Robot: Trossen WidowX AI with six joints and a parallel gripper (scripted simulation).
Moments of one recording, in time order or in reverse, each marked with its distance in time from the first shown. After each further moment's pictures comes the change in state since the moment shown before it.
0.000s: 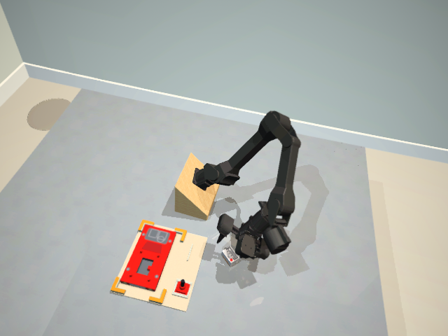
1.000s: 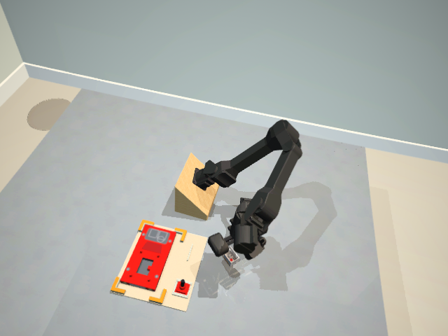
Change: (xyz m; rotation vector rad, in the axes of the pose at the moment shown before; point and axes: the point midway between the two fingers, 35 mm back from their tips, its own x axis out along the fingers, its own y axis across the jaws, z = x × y) arm -0.020 -0.010 0.014 -0.798 0.054 0.479
